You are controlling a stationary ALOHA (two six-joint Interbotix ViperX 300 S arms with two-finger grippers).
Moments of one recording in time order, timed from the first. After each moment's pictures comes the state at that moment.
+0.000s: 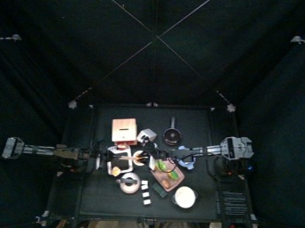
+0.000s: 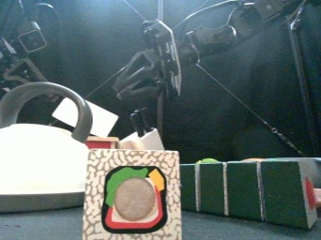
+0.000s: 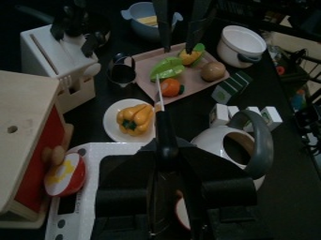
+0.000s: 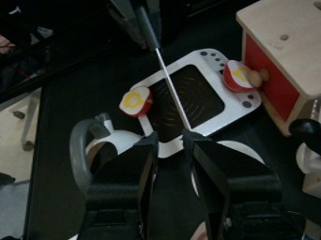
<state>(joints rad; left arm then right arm) 0.03 -0.94 1.31 0.46 0.02 -0.63 -0.07 0.10 0.44 -0.20 -0.08 0.54</state>
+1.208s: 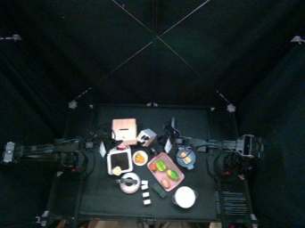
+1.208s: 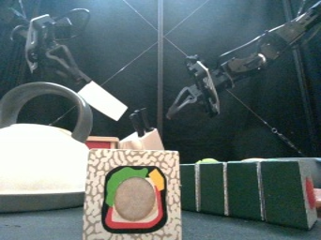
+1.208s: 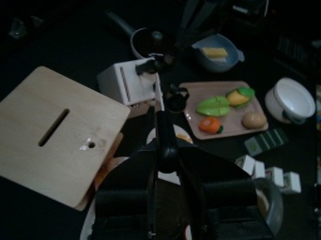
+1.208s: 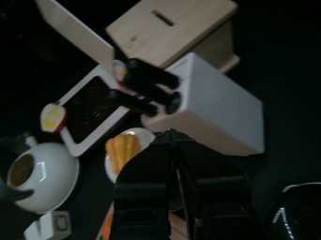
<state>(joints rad) 0.21 -0.85 0.90 0.29 0.49 -0.67 -0.40 -0.07 0.71 -0.14 -0.21 0.54</state>
